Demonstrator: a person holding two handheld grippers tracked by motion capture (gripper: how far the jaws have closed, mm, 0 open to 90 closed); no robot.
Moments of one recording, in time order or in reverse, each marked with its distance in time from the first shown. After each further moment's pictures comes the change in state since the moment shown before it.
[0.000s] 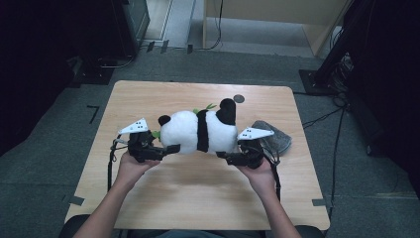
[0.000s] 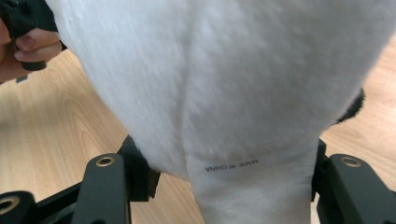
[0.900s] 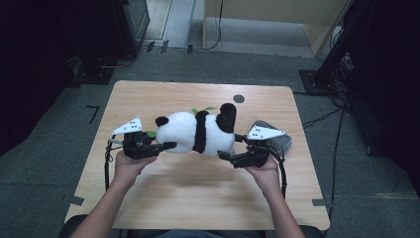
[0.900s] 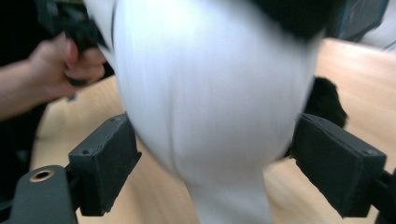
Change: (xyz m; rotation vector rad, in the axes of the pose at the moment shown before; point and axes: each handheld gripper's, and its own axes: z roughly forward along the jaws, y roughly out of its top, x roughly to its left) left arm 0.002 0.006 -0.018 -0.064 -0.027 -0.049; right arm -0.011 -0.003 -0.013 -0.161 0.138 -0.077
